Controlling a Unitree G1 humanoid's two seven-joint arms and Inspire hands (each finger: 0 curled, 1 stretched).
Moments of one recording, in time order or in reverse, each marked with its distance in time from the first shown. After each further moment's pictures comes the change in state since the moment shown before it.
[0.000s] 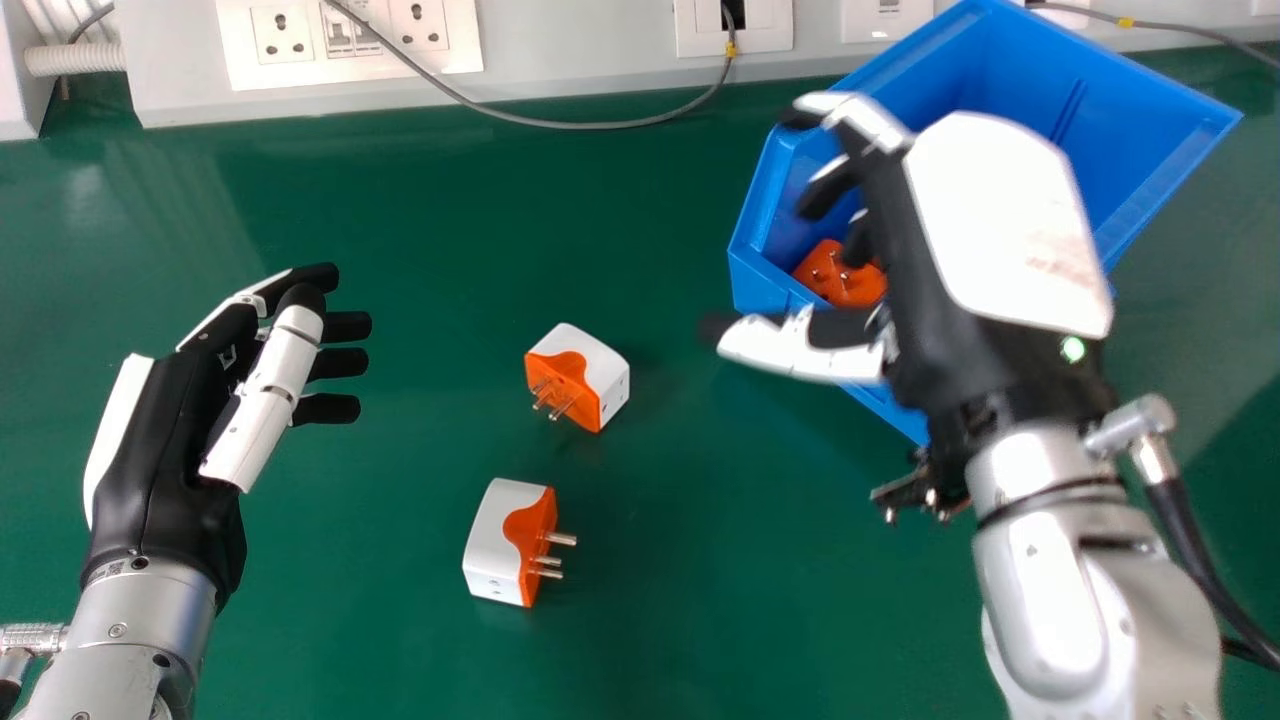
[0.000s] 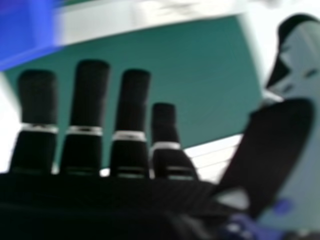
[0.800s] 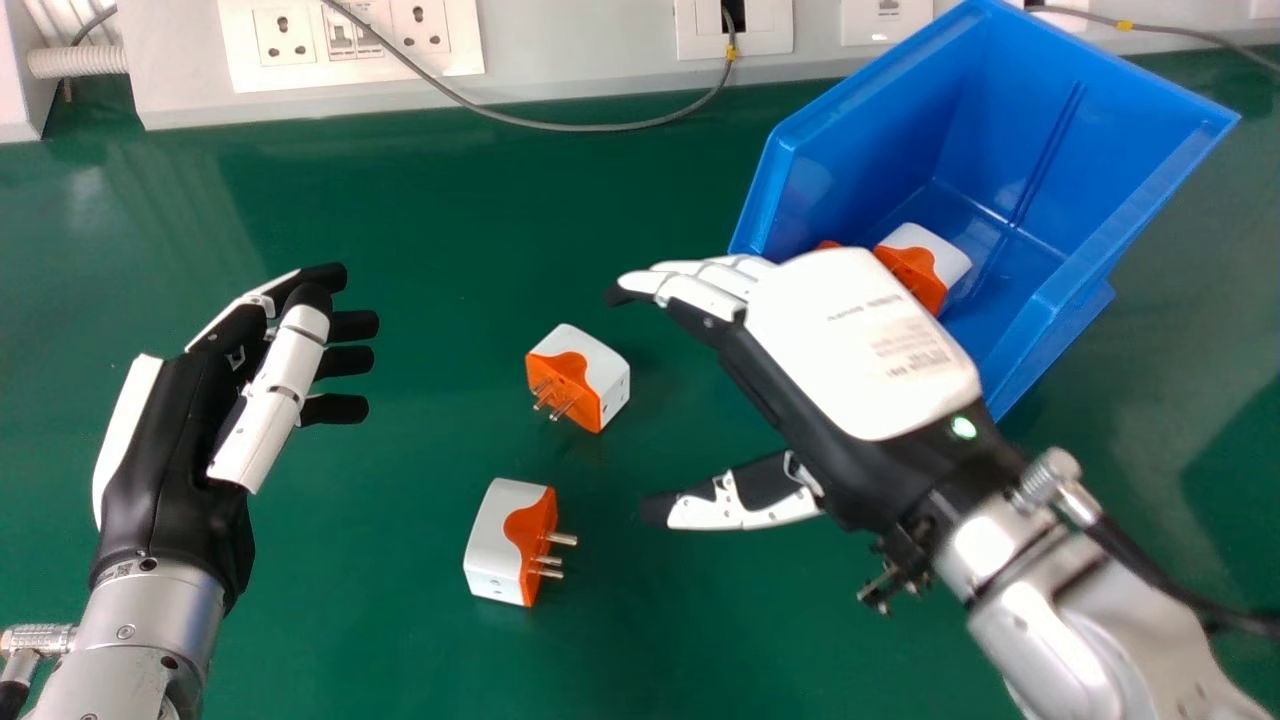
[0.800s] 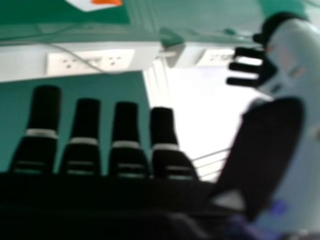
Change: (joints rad) left arm 0.004 -0.006 -0.009 -0.007 0.000 0.001 0.001; right arm -0.084 -0.109 -0.038 0.290 0.066 -0.460 0.032
